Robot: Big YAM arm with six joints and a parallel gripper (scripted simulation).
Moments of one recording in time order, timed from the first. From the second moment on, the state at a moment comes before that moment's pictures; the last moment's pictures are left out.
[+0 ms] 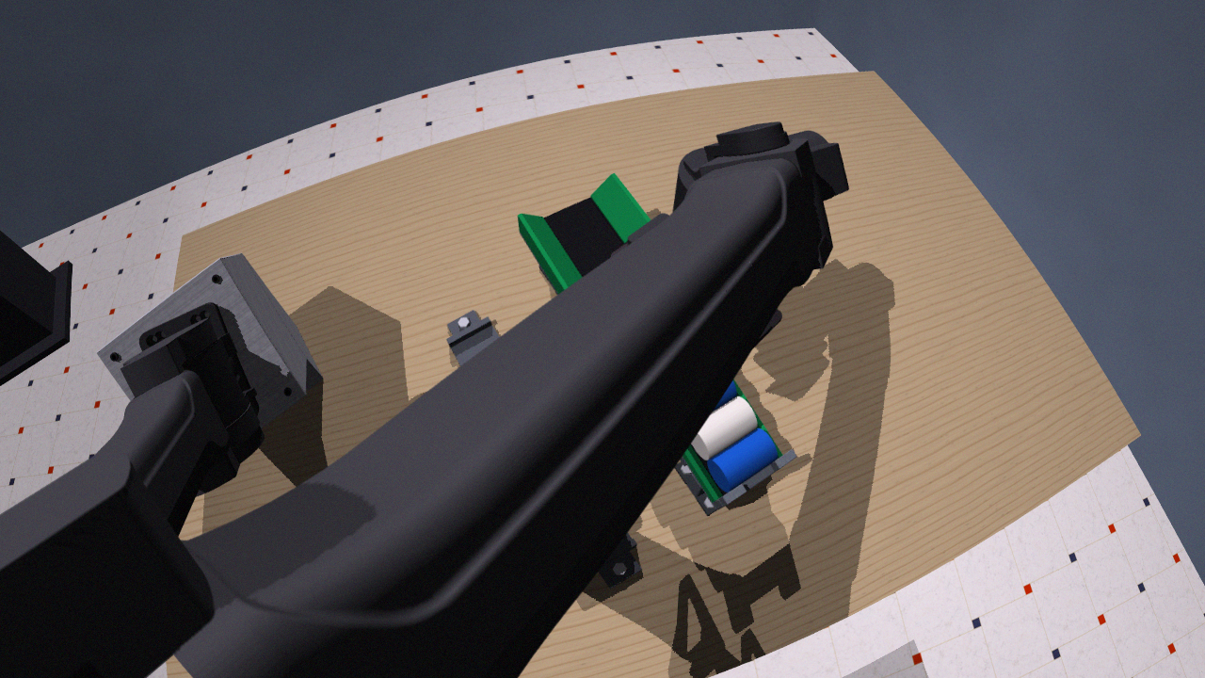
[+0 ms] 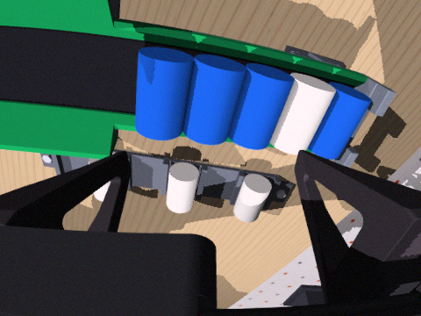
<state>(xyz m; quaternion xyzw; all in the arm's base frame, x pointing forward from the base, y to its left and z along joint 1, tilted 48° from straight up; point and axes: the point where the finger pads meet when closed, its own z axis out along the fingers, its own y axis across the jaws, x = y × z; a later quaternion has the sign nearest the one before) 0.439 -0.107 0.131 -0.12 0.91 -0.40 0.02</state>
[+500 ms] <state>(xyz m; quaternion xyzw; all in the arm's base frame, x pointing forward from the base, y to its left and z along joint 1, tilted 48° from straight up) 0.440 -0.124 0.143 0.11 0.91 -0.38 0.12</state>
